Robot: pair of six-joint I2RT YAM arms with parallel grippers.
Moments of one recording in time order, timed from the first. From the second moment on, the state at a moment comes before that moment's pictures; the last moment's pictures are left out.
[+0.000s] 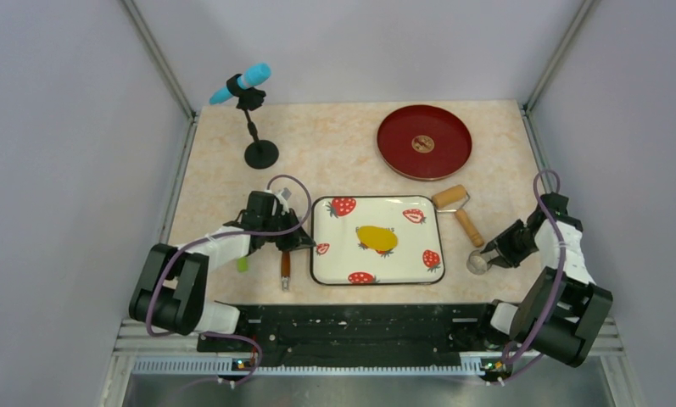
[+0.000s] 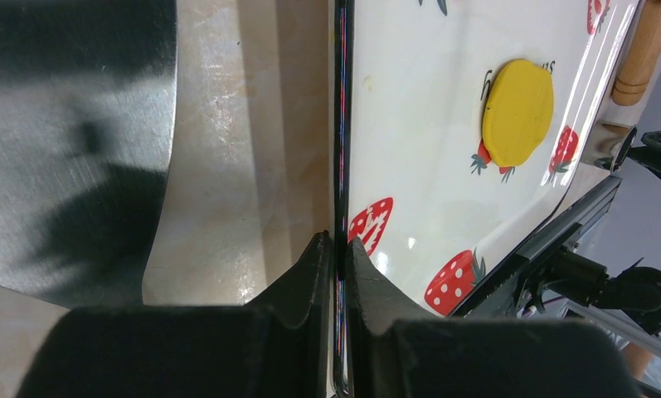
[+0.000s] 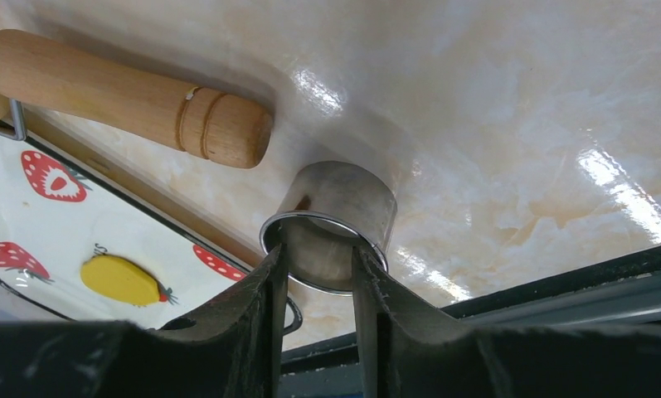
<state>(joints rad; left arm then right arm) -0.28 1.39 0.54 -0.05 0.51 -0.62 -0.46 1.20 0.70 -0.86 -0.24 0.52</state>
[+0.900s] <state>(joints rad) -0.28 1.42 0.54 -0.02 0.52 -0.63 -0.27 1.34 0.62 -0.69 -0.52 0.57</state>
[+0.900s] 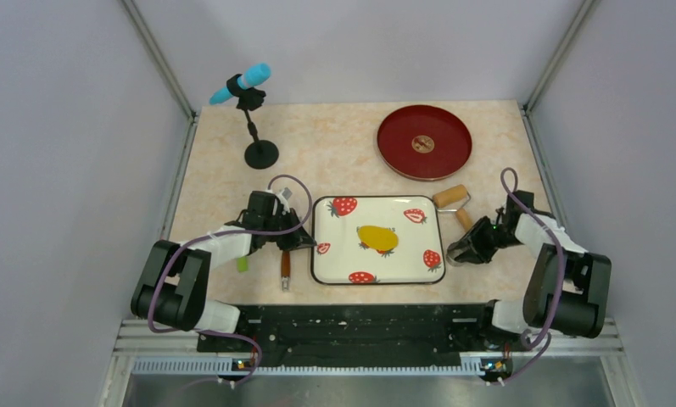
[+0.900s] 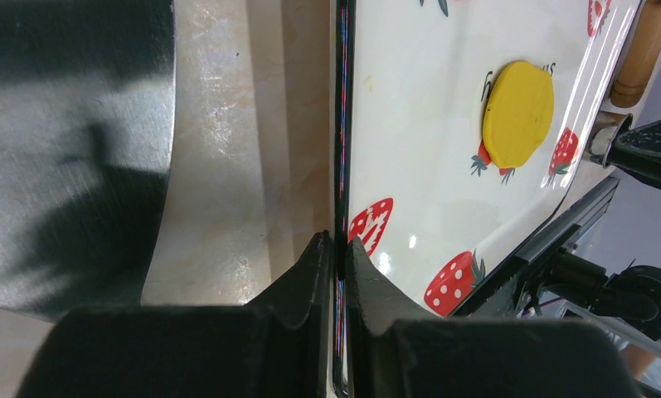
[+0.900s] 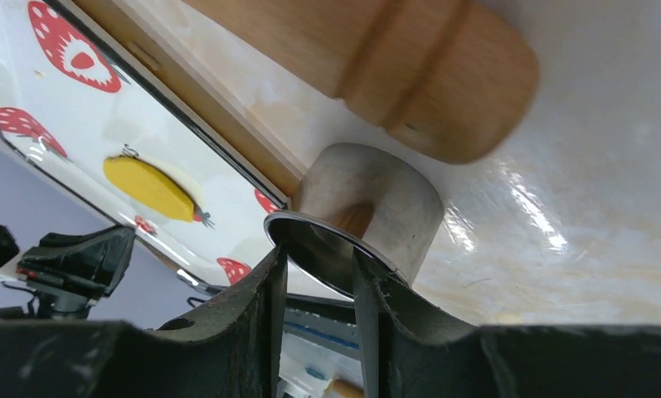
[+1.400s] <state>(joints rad) -0.28 1.42 0.54 -0.02 0.52 -0.63 -0.20 1.22 0.82 -0.78 -0.25 0.52</state>
